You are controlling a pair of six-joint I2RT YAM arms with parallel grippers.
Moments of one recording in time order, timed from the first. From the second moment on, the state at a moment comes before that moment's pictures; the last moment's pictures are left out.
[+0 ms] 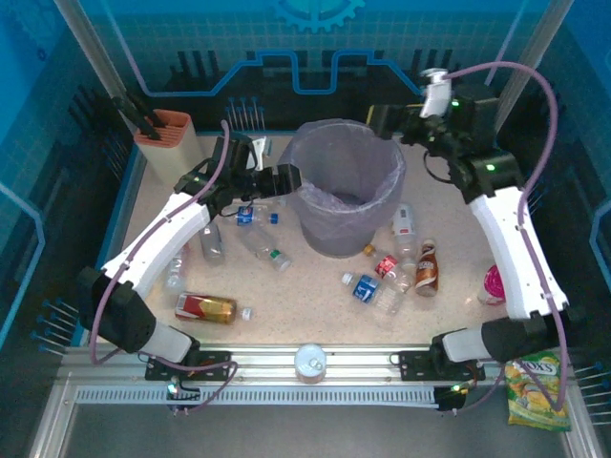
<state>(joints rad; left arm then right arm) -0.38 1.48 1.38 -0.59 0.28 -0.56 0.20 1.37 1.69 -0.55 -0.33 0.32</state>
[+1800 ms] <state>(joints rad) -0.38 1.51 1.47 -0.71 0.21 -0.55 0.14 2.68 2.47 -0.77 -0.17 0.38</state>
